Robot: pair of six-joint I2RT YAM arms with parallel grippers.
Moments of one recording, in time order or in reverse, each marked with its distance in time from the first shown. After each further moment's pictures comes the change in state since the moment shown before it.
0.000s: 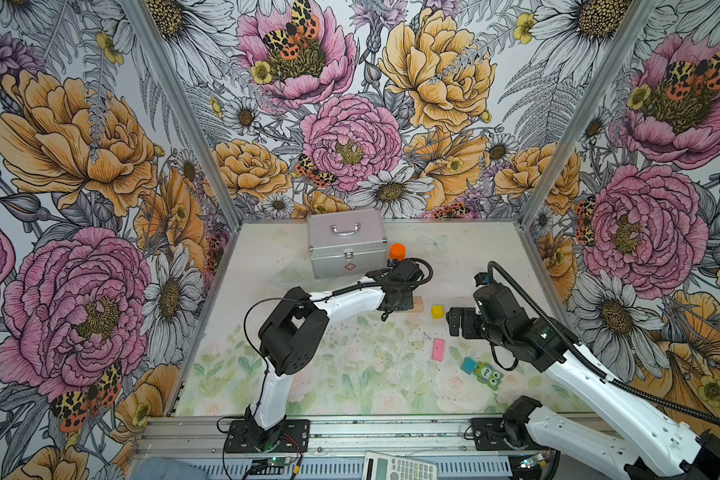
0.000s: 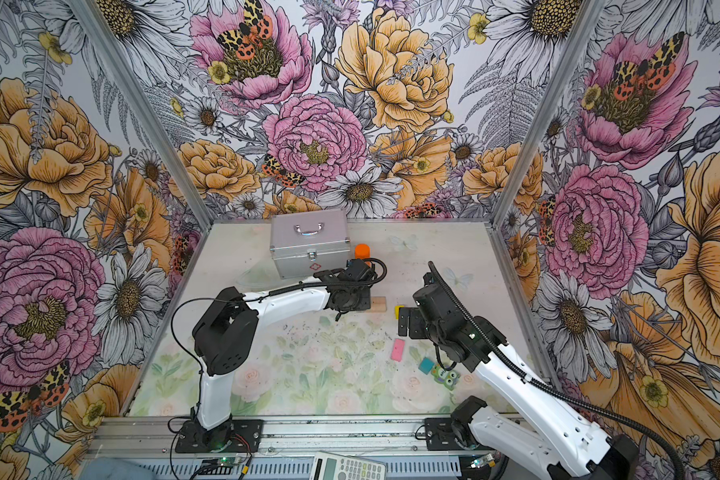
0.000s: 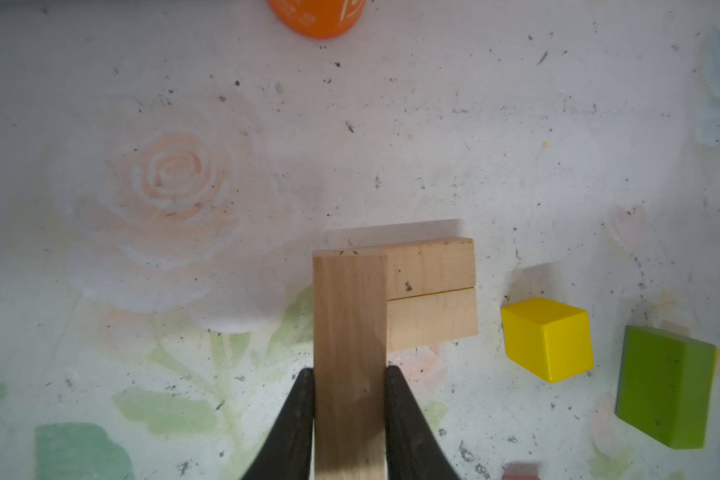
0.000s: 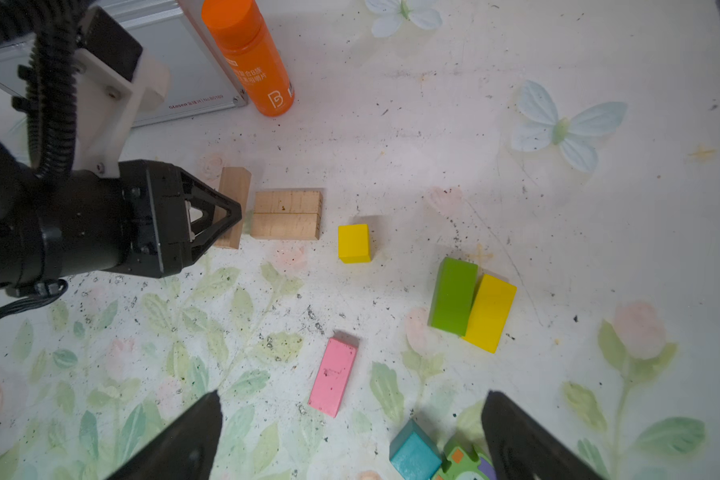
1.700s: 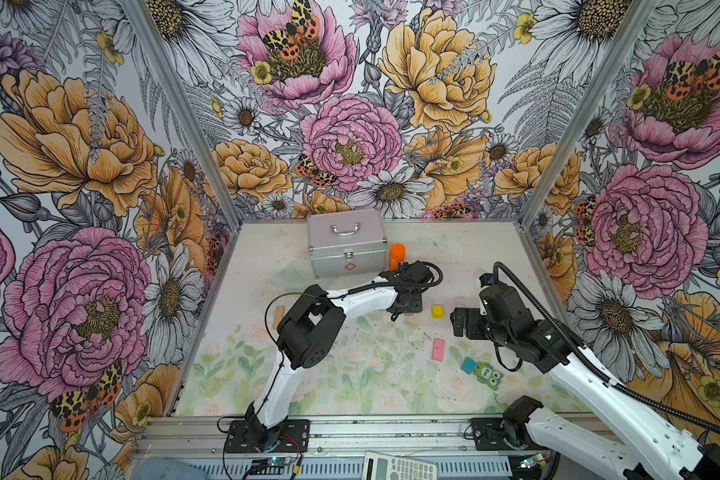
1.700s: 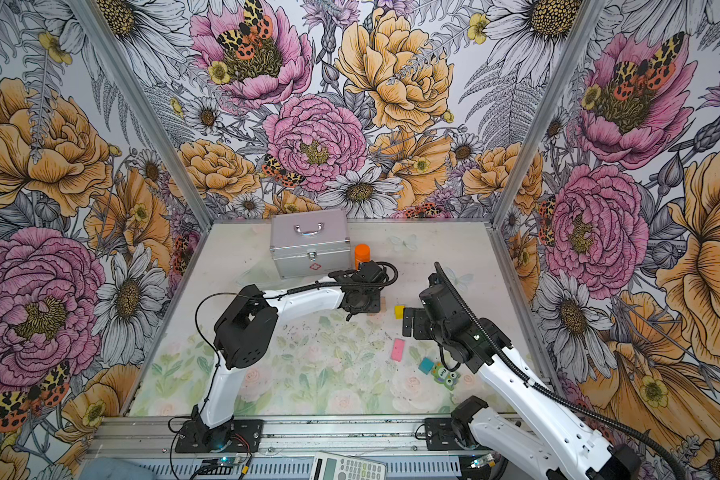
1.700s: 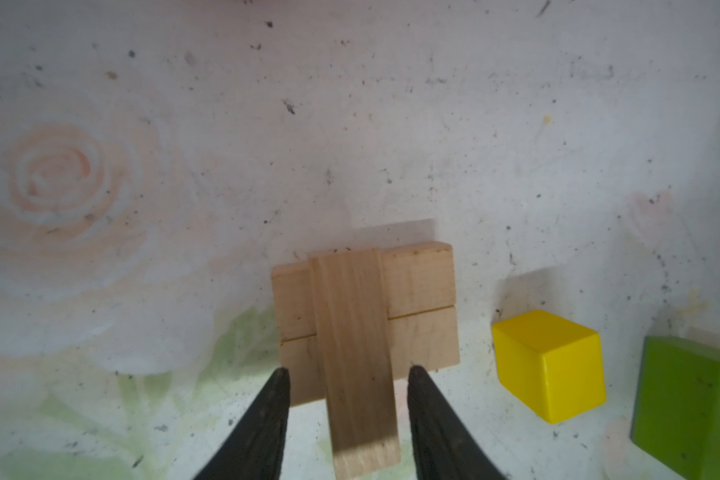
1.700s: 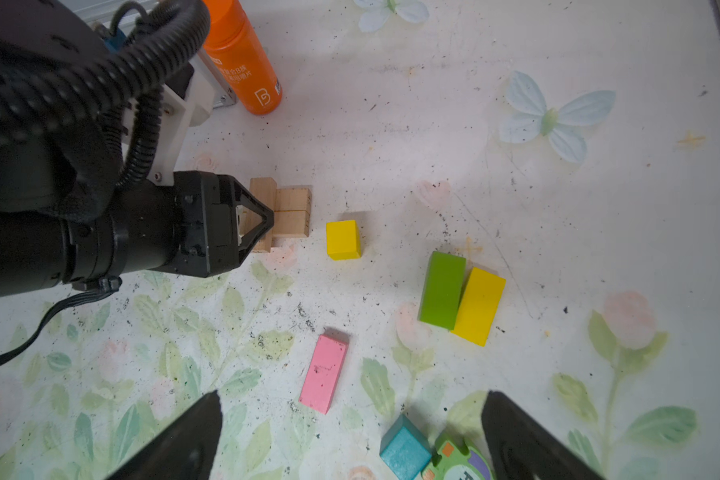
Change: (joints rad) left arm -0.026 0.120 0.113 -0.039 0.017 0.003; right arm -0.047 -0.024 -0.013 -0.010 -0.029 -0.019
